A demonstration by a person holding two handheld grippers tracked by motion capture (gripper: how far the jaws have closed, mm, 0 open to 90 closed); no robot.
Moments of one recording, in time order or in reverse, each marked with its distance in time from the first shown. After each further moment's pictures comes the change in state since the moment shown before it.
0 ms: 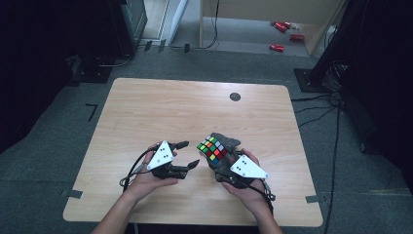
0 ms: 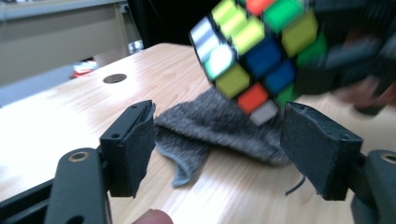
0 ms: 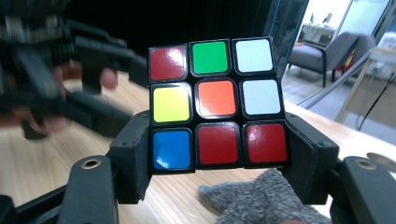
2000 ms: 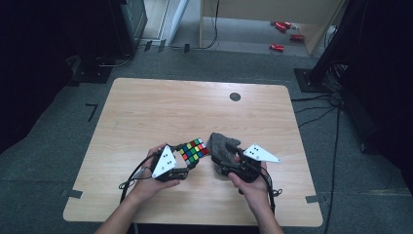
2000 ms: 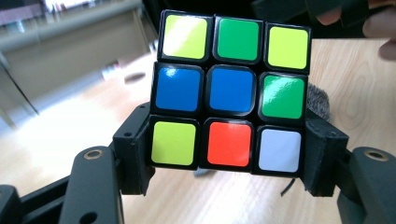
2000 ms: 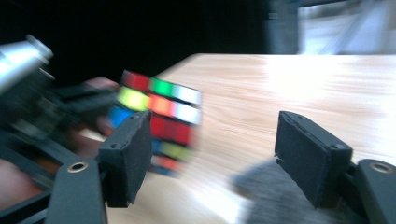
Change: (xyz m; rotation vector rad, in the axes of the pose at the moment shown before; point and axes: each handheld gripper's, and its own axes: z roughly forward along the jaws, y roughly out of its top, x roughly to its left) left arm -0.001 -0.006 -0.003 0.028 0.078 0.023; right arm -0.024 0.009 -0.004 0.067 0.036 0.402
